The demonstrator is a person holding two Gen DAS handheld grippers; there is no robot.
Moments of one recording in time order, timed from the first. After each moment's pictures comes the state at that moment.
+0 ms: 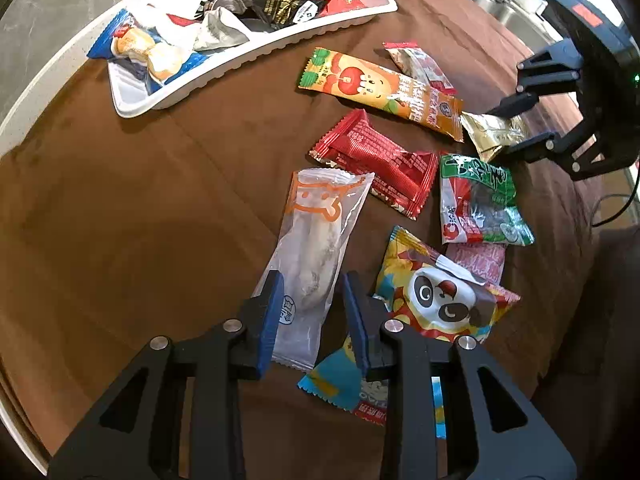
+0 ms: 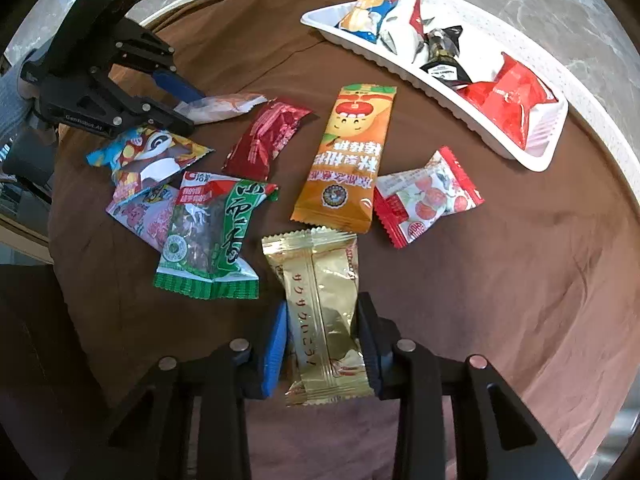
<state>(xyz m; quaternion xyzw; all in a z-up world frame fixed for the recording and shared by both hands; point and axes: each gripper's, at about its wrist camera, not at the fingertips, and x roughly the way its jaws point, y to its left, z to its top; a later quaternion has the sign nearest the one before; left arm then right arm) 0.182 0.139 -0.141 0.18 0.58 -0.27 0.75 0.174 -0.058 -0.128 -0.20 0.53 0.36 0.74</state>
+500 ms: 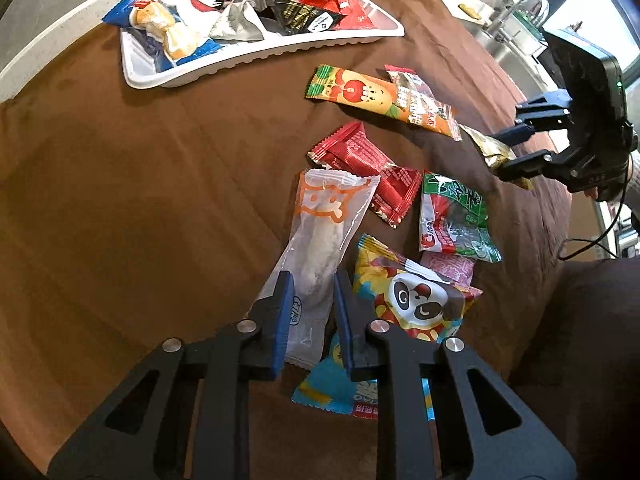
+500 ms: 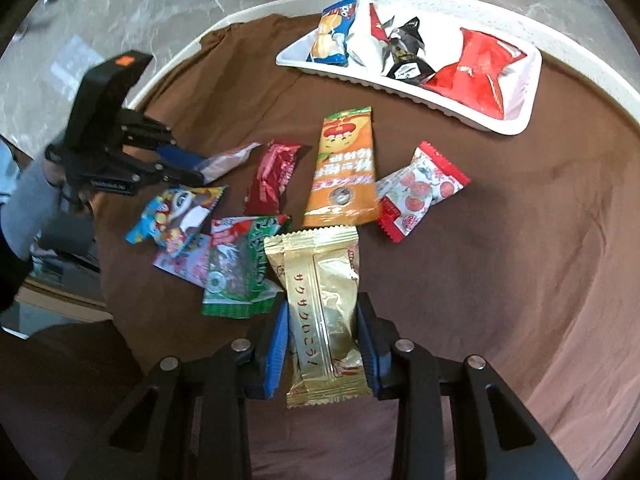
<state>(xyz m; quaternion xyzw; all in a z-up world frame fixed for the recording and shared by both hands) 0.187 0.168 -0.133 0.08 0.59 -0.29 0.75 0.206 -0.103 -0.111 -0.05 0.55 0.37 0.74</state>
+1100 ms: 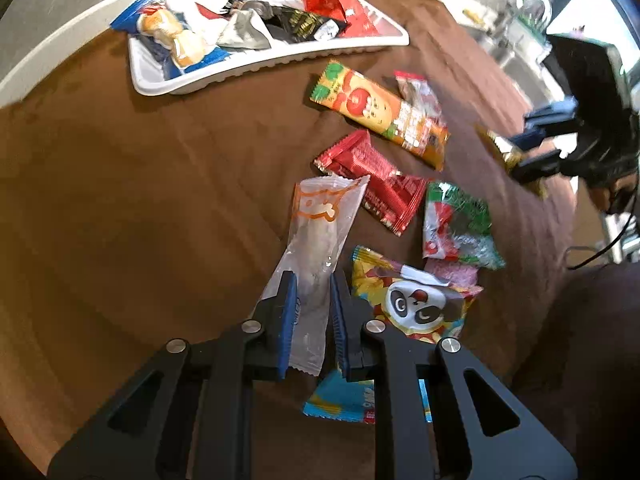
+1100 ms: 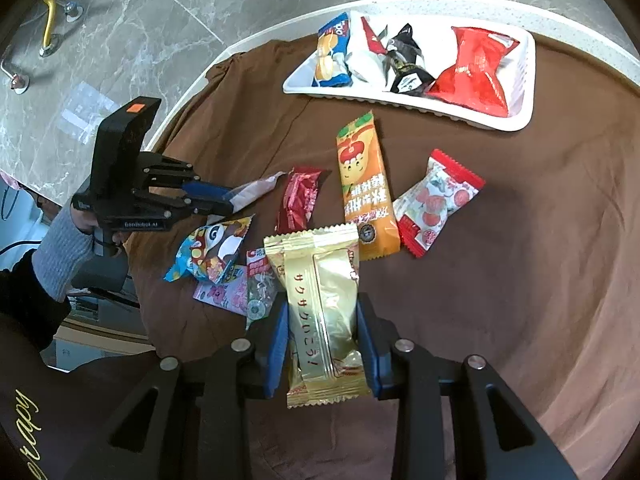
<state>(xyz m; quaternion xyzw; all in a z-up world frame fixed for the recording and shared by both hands) 0.179 0.157 -0.133 0.10 0.59 -0.28 0.75 0.199 -0.097 -0.102 0.04 0.55 0.38 0.74</state>
